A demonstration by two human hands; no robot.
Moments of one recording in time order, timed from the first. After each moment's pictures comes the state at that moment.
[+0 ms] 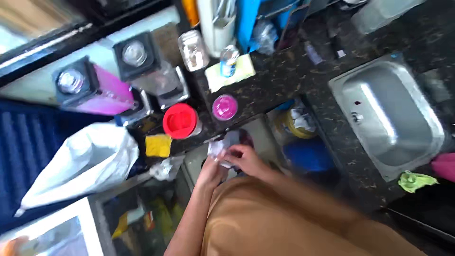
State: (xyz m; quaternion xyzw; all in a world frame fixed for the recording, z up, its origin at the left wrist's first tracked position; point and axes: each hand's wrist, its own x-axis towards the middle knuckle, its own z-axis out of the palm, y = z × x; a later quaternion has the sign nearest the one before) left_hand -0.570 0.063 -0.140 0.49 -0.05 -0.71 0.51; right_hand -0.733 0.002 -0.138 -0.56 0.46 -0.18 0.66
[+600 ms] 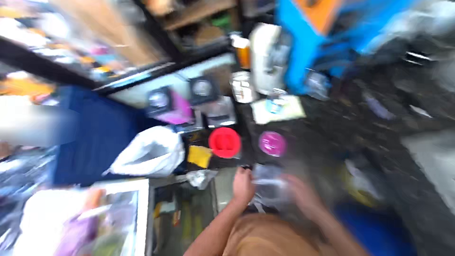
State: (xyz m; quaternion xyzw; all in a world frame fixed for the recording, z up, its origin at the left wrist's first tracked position) left_hand -0.540 0.027 -0.158 0.80 -0.42 -0.42 0.08; right_hand -0.753 -0.037 -0.153 -0.51 0.47 -0.15 0.70
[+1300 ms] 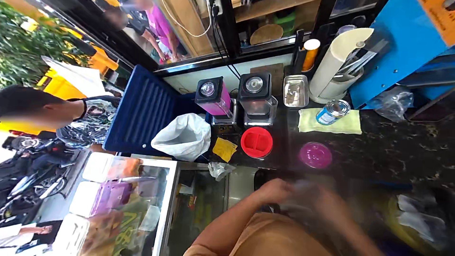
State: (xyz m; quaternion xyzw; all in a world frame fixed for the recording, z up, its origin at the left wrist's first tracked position) left_hand -0.516 0.026 -0.144 0.62 -0.46 -0.60 0.18; right_hand -0.726 -0.062 -0.161 -0.72 0.54 0.14 0.42
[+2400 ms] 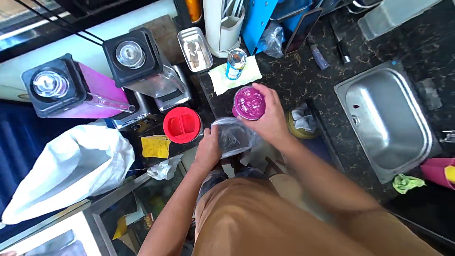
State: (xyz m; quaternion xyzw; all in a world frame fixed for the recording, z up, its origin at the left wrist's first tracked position) left_hand -0.505 -0.048 -0.131 0.72 -0.56 -0.41 -0.02; right_hand -0.700 -0.136 -0.078 -0.75 0.52 -0.29 0.29
